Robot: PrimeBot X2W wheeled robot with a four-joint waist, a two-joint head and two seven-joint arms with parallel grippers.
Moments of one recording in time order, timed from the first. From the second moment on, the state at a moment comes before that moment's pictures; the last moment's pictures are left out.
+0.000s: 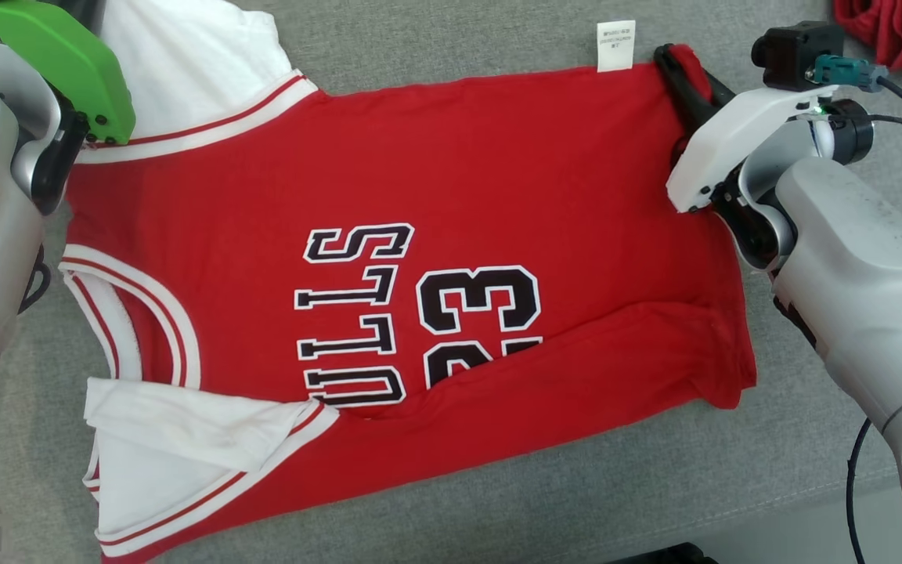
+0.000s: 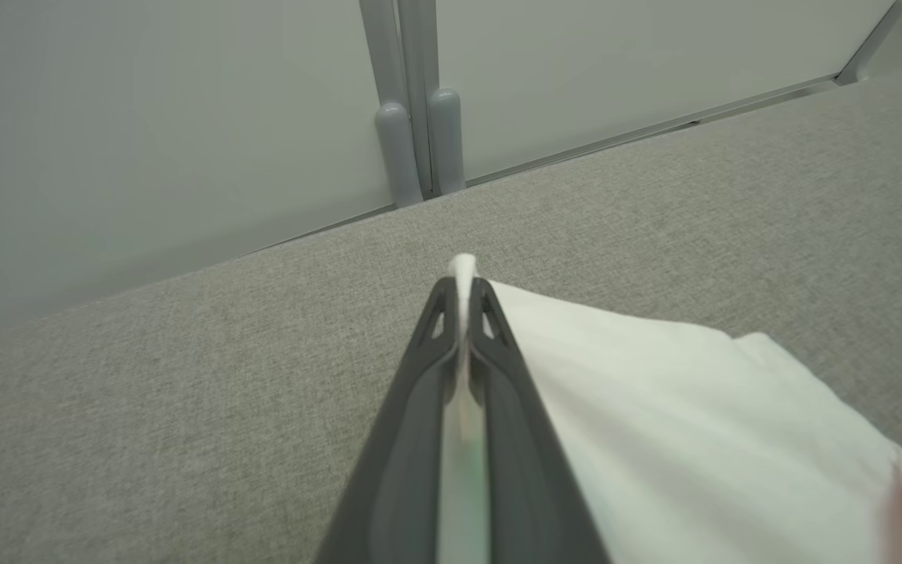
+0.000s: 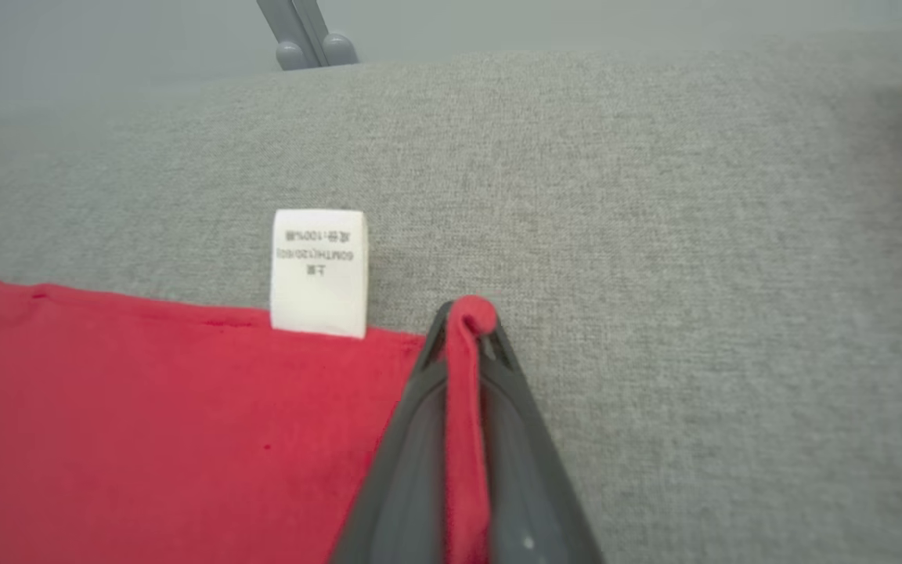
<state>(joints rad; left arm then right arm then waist) -1.30 0.40 -1.00 1.07 -0.95 -0.13 -0.13 -1.04 -0.29 0.69 0.89 0.81 0.13 -0.16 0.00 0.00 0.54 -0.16</state>
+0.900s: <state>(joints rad) -0.74 0.40 -0.63 0.41 -0.80 -0.08 -0.26 -0.76 -0.39 0.52 0.71 0.73 0.13 -0.26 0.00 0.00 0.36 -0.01</state>
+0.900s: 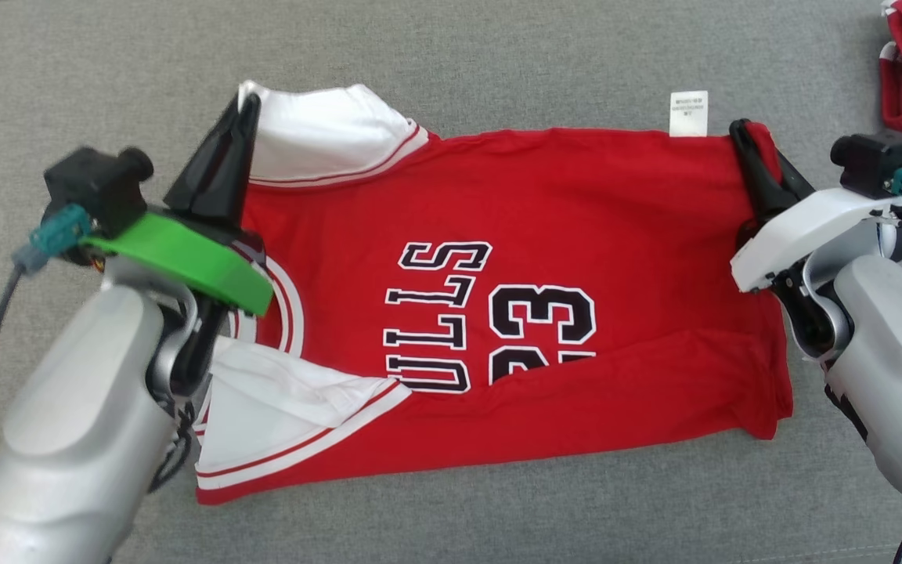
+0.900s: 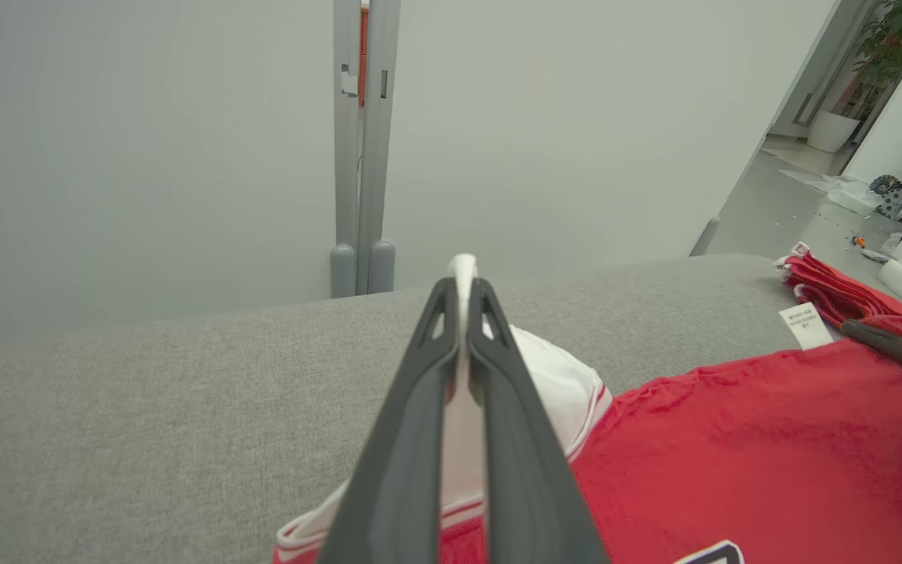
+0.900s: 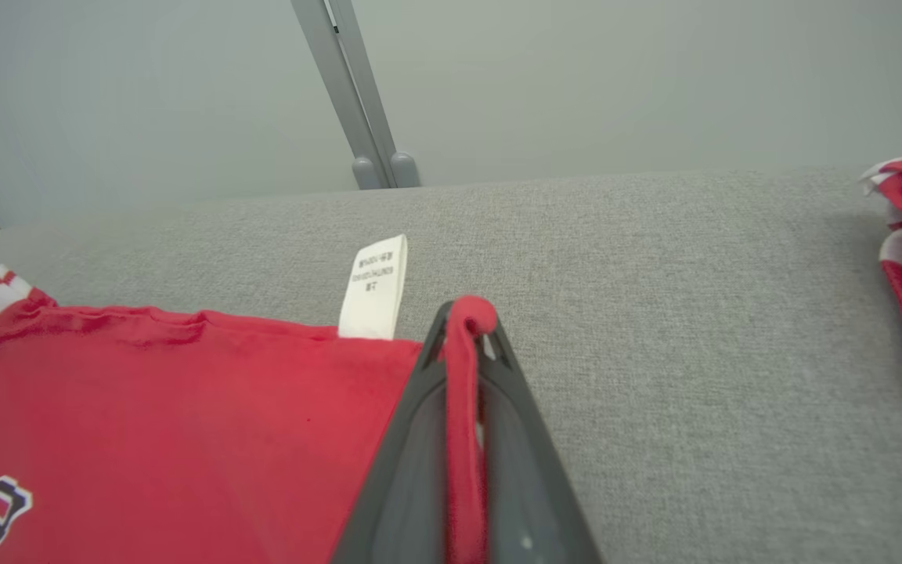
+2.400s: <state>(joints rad) -0.03 0.08 -0.01 0.02 -0.24 -0.05 -0.26 -0.25 -0.32 0.17 0.43 0.67 0.13 -0.26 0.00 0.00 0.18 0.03</state>
